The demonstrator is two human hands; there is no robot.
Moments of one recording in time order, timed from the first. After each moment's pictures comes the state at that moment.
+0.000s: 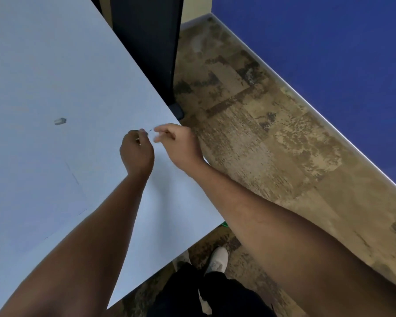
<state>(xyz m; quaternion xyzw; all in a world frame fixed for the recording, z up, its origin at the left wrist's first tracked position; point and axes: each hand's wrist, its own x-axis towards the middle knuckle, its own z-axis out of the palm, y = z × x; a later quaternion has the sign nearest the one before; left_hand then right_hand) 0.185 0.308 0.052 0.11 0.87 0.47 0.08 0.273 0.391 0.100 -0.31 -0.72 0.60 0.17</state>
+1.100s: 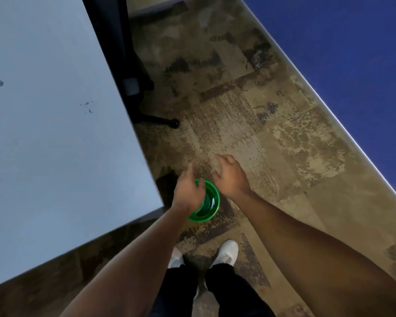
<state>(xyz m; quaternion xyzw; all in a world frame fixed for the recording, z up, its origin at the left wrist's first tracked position) 0.469 0.468 -0.073 0.22 0.87 0.33 0.31 0.541 0.604 -0.067 -0.32 -0.90 0.30 -0.05</state>
